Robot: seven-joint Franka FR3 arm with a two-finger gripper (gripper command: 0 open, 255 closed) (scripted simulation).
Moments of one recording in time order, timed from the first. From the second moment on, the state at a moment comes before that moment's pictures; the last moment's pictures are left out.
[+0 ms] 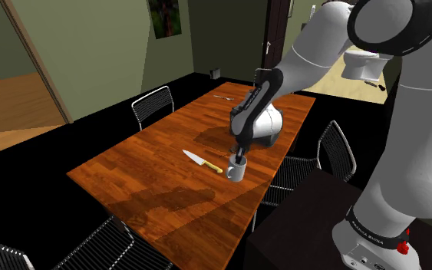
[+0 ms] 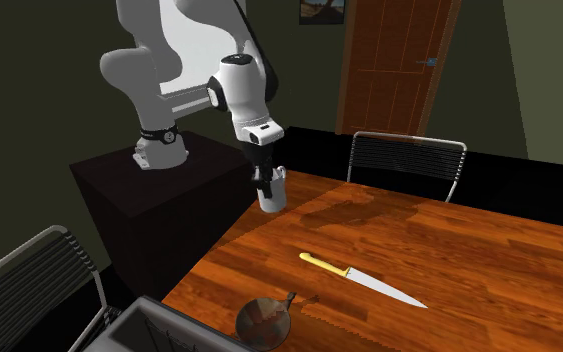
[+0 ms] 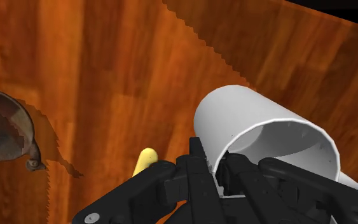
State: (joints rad) arm 0.12 0.23 -0.07 -2.50 0.40 2.85 -0.83
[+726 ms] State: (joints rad) arm 0.15 0.07 -0.12 -2.52 0.27 2.71 -0.72
